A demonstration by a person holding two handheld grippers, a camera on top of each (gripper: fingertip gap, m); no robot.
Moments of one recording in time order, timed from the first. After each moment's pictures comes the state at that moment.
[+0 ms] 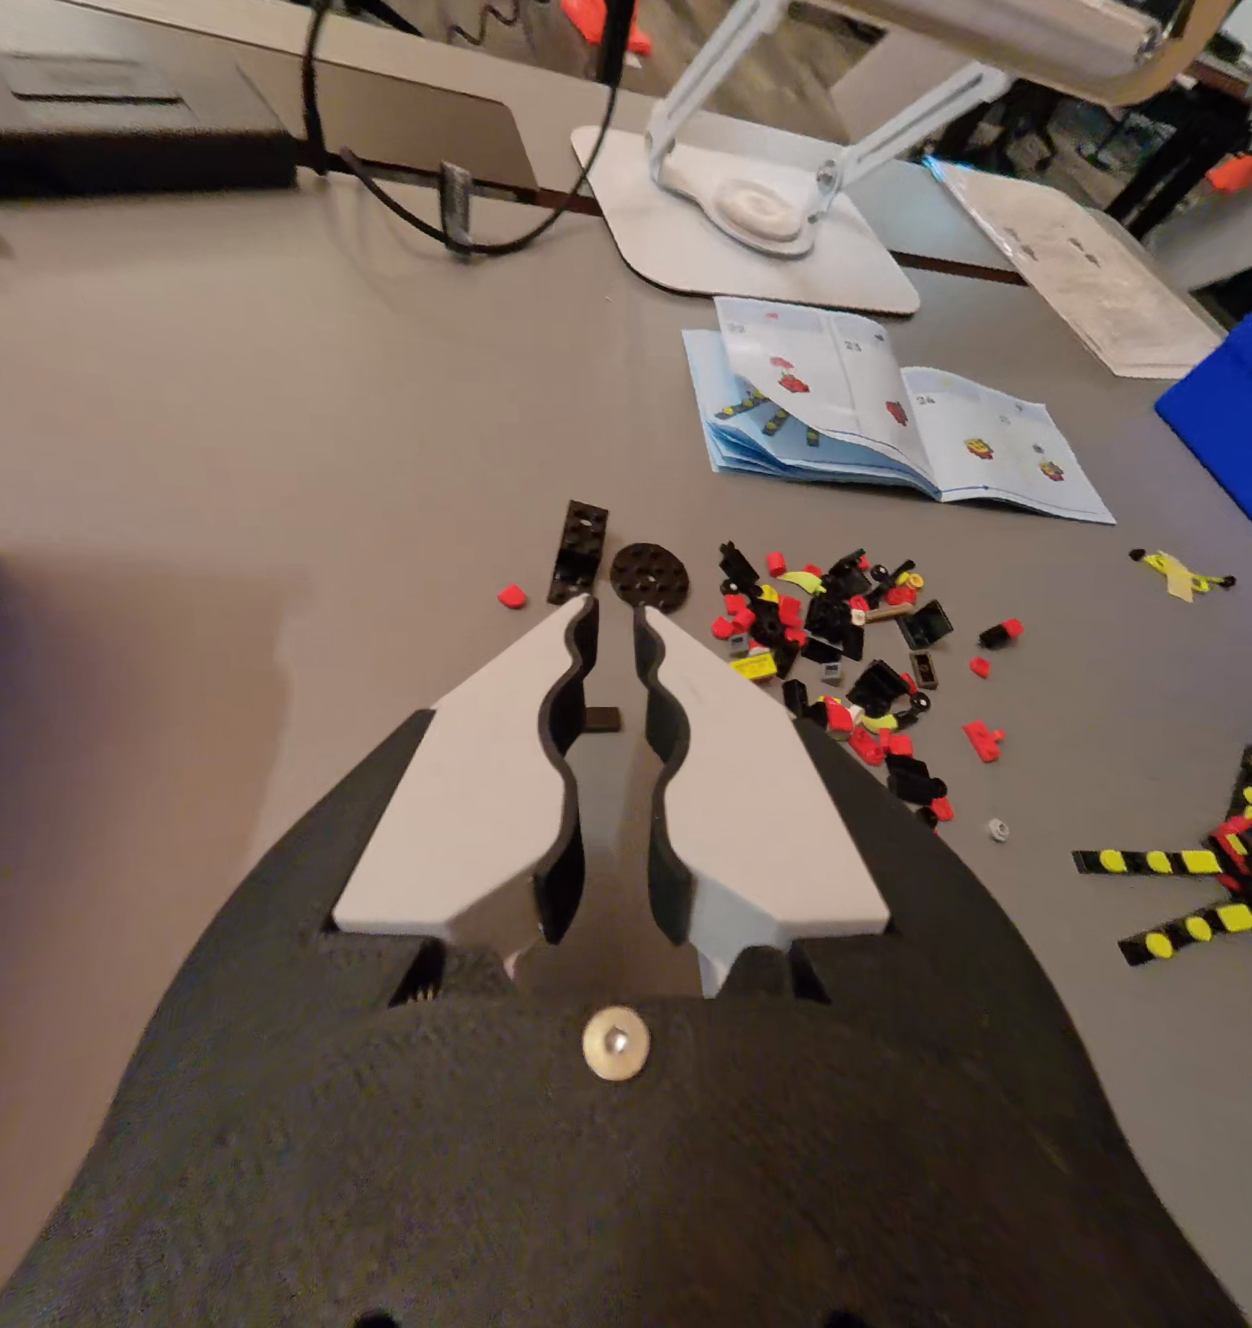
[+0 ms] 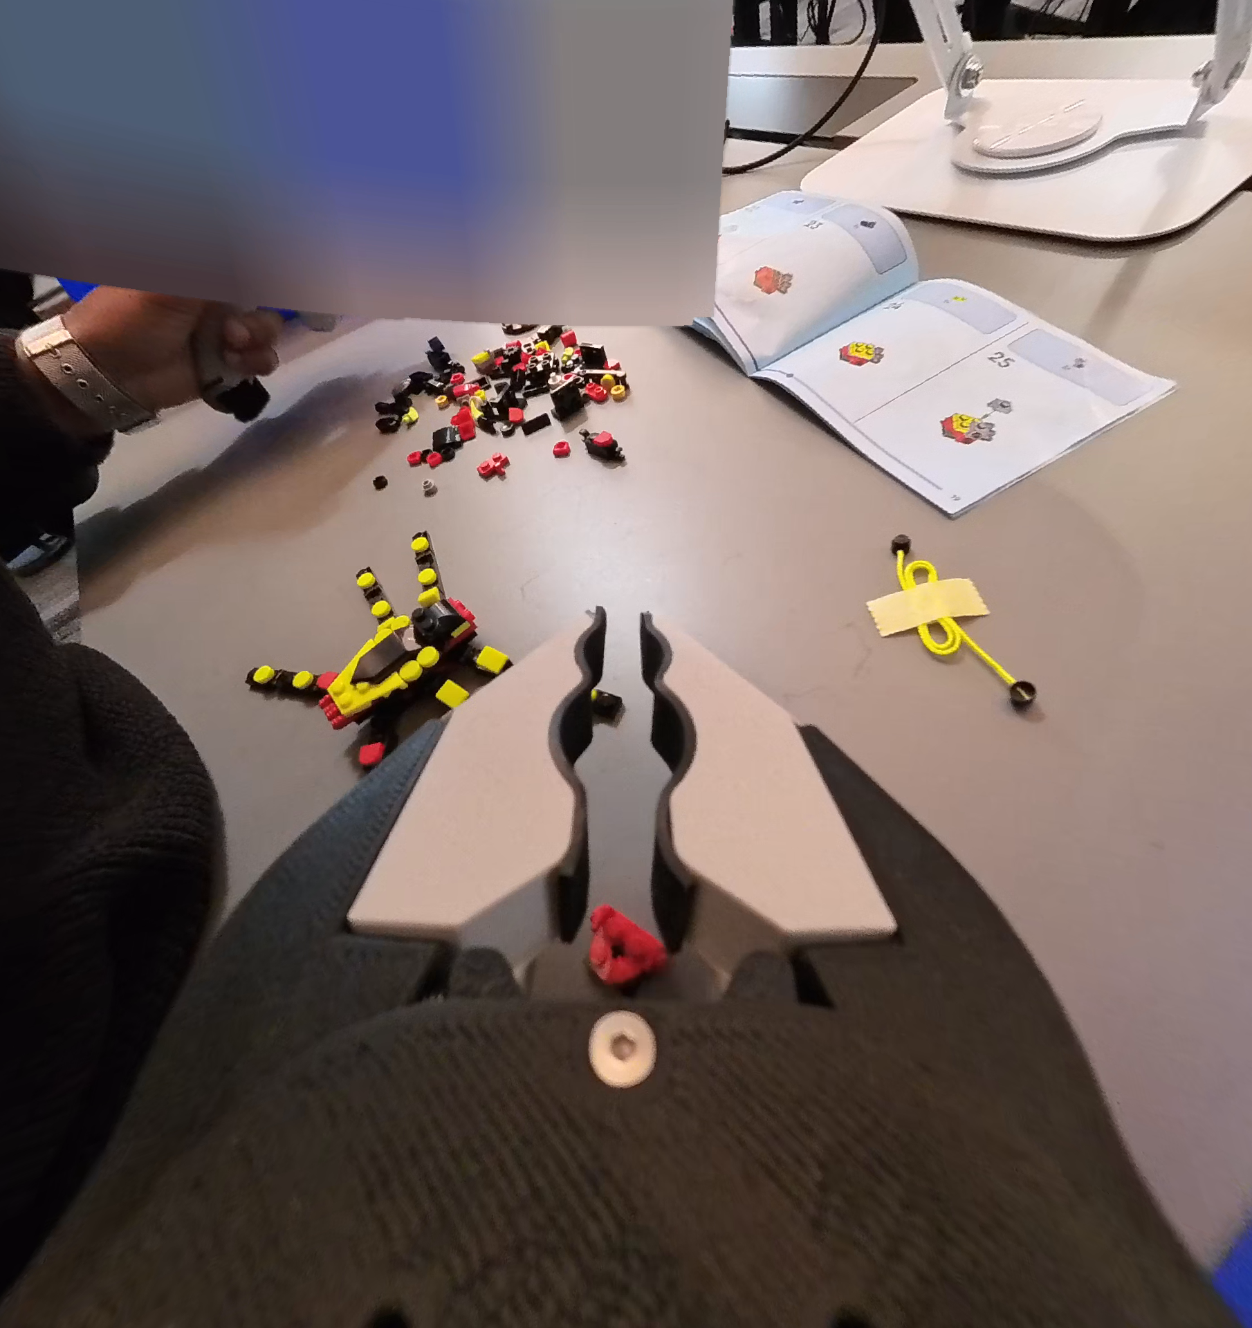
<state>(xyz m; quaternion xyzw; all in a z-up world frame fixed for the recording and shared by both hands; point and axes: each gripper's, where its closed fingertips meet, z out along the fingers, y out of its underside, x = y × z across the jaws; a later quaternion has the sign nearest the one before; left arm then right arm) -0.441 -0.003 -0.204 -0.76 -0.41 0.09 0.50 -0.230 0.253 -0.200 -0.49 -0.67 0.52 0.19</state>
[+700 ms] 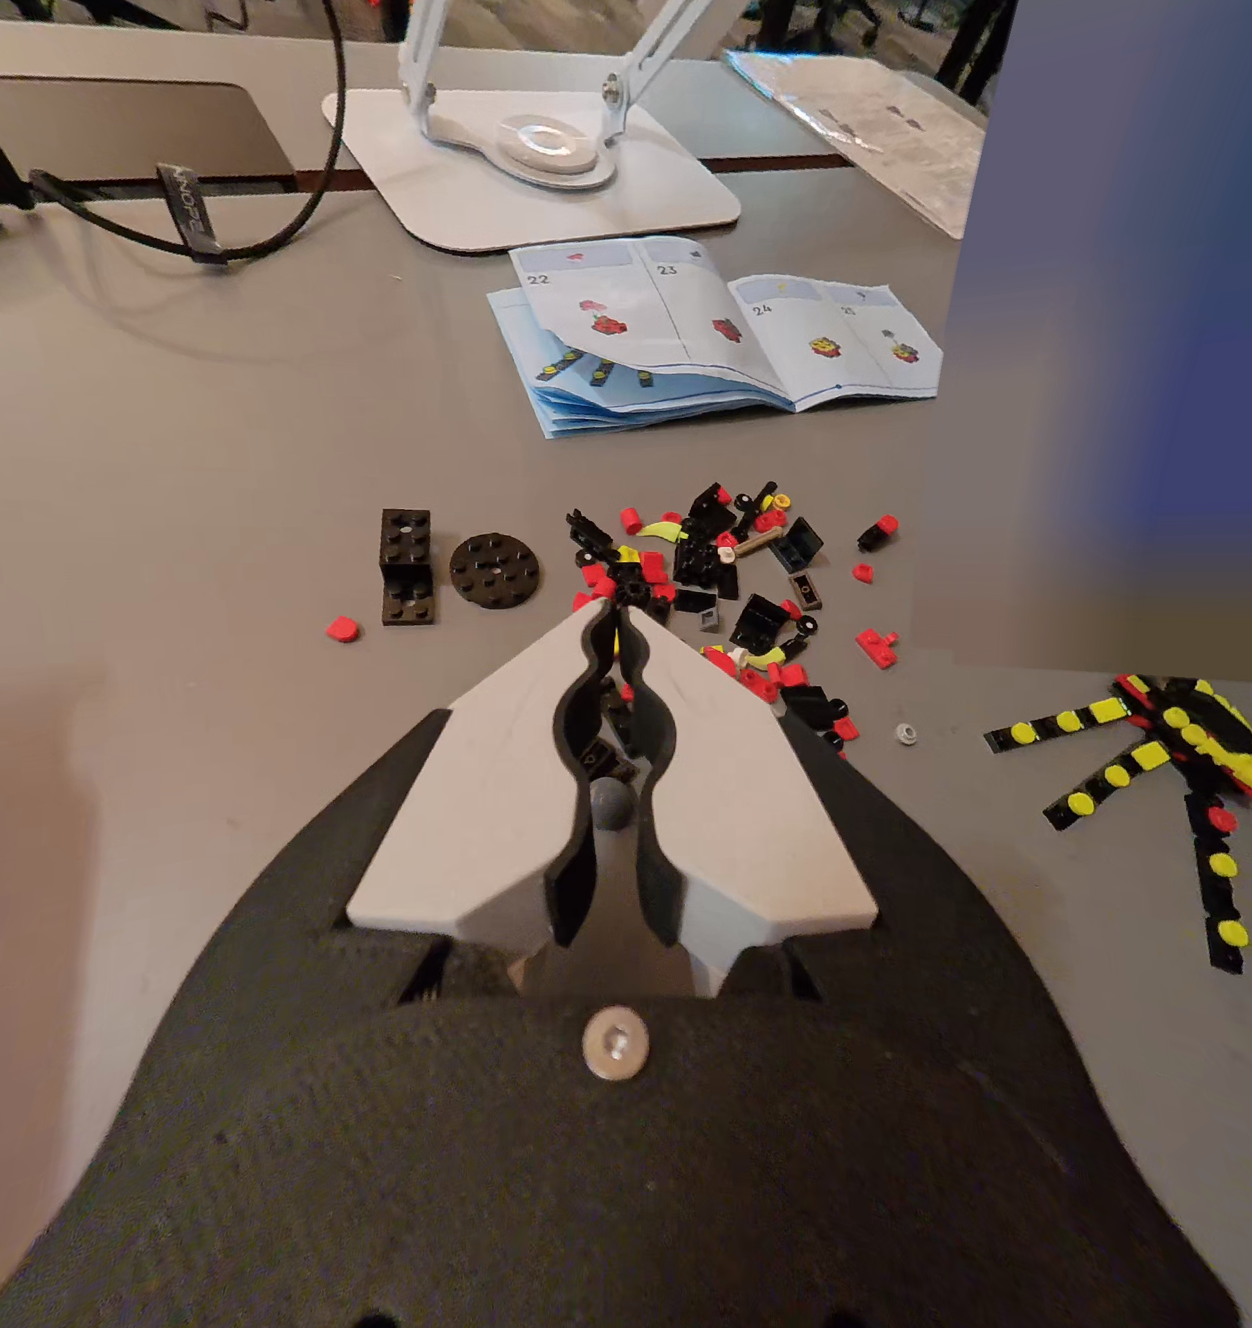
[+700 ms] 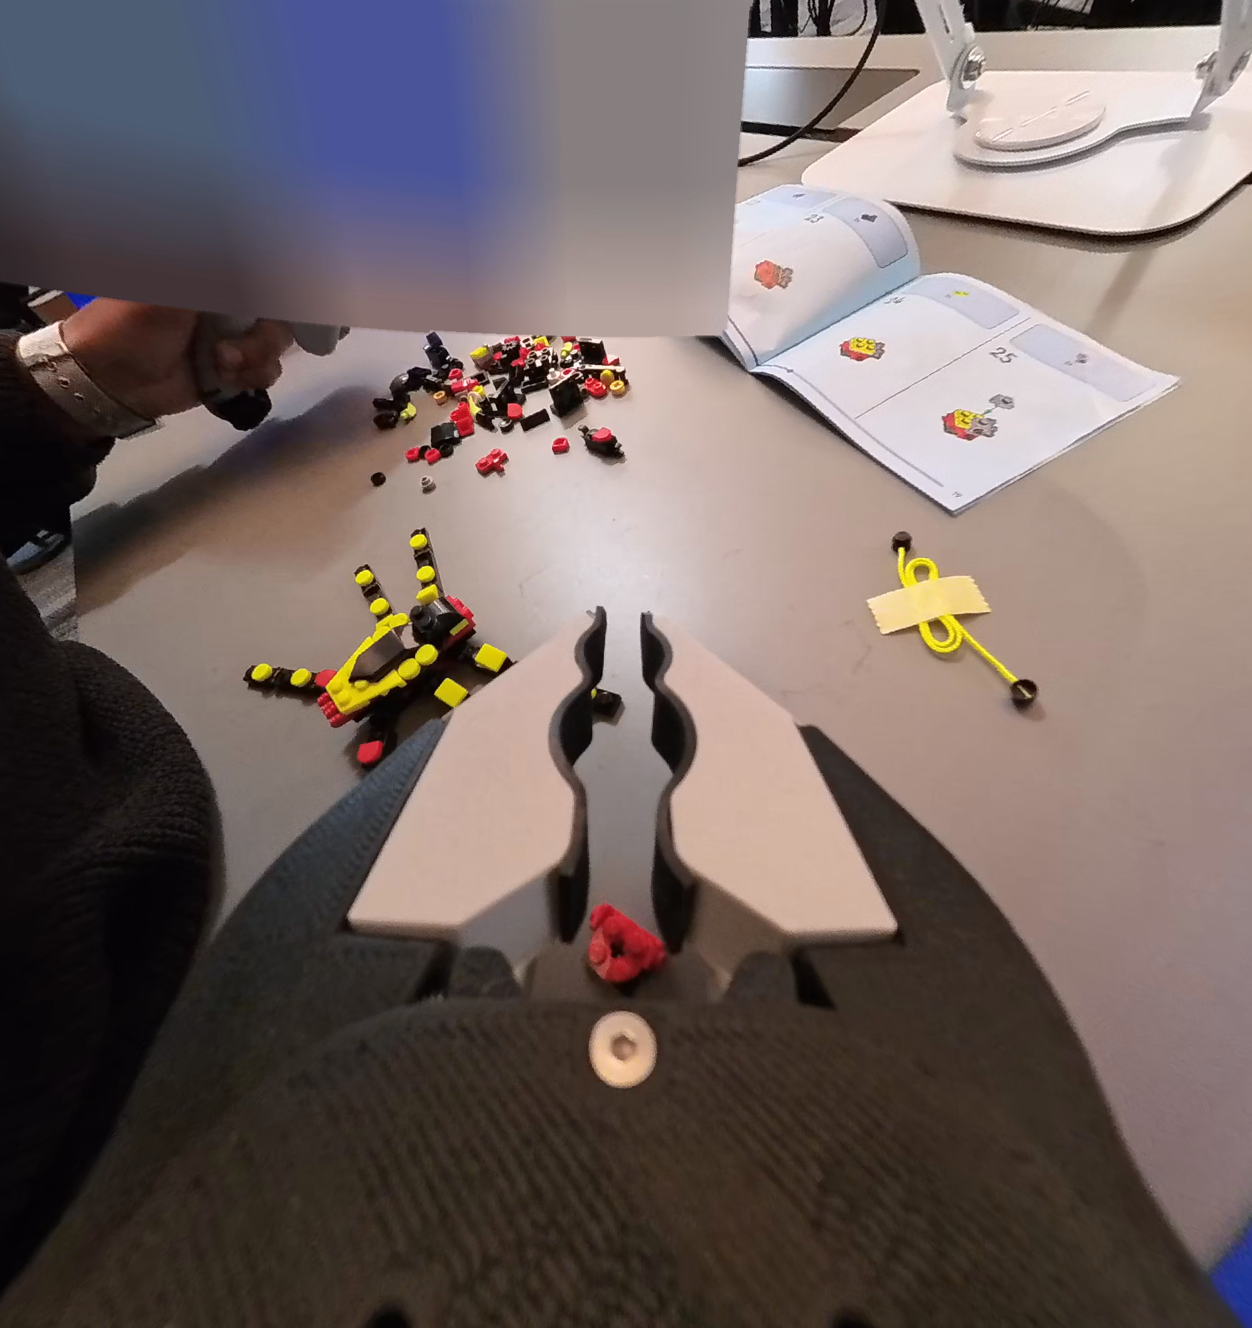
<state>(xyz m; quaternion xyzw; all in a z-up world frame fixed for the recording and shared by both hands) -0.404 0.033 -0.205 -0.81 -0.29 0.06 0.51 -0.230 0.253 -0.201 -0.49 -0.67 0.52 0.19</state>
